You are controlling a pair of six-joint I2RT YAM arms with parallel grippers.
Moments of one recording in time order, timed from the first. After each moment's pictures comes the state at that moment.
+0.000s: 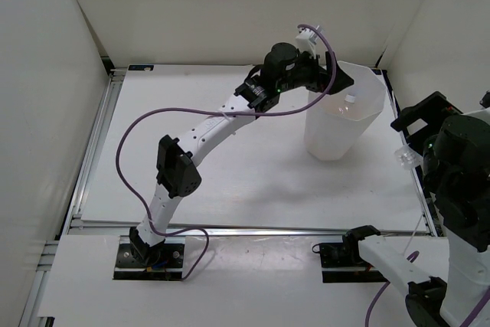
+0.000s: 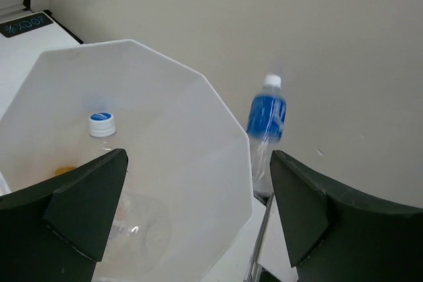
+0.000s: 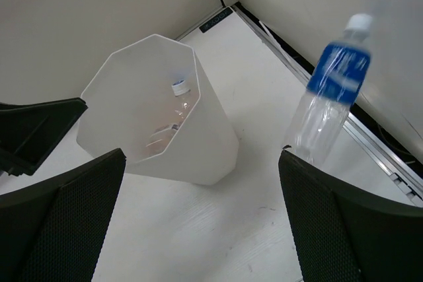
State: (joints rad) left arm -0.85 2.20 2.31 -0.13 0.30 -0.56; right arm 0.29 0.84 1.72 -1.19 0.64 0.57
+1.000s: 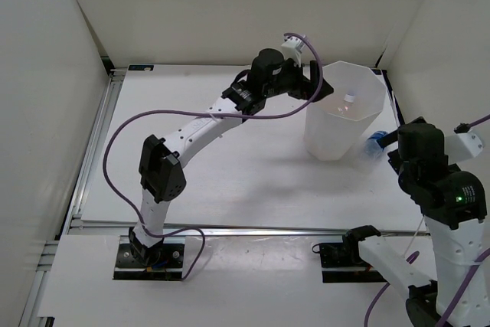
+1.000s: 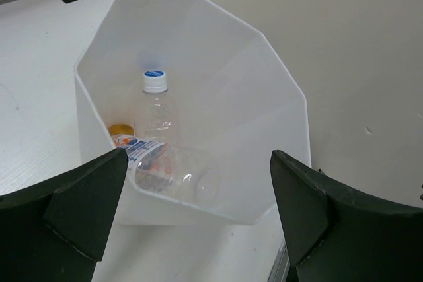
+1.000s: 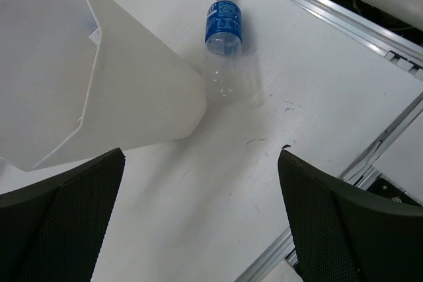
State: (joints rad) left arm -0.81 2.06 2.04 -0.11 0.27 -0.48; right arm 0.29 0.81 1.46 -1.41 0.68 1.02
